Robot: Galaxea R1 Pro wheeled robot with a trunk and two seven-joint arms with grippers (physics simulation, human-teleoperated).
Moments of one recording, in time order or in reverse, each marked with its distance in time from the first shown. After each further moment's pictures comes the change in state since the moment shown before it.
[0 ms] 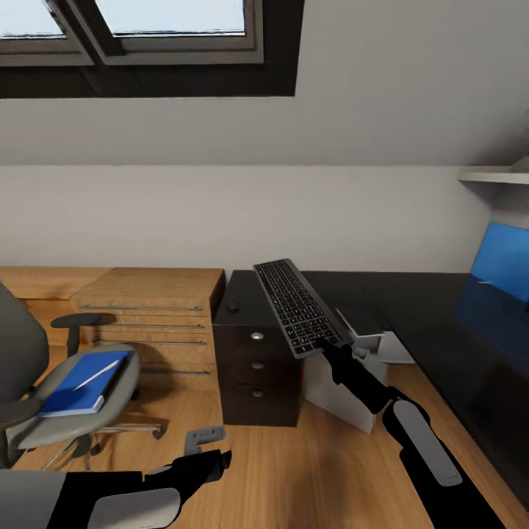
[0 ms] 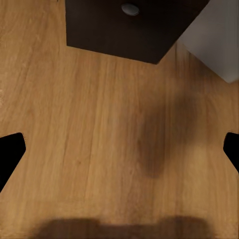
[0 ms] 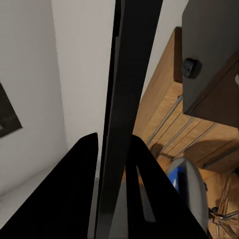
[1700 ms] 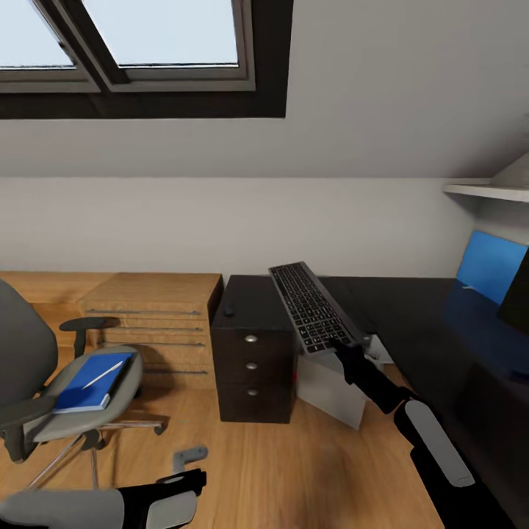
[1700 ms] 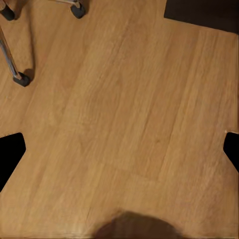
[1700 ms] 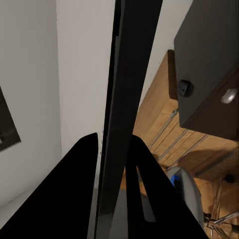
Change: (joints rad) left arm 0.110 -0.293 -0.090 0.764 0.167 0.081 -0.085; right arm 0.006 -0.022 -0.054 -0.003 0.007 -0.007 -0.037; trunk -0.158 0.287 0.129
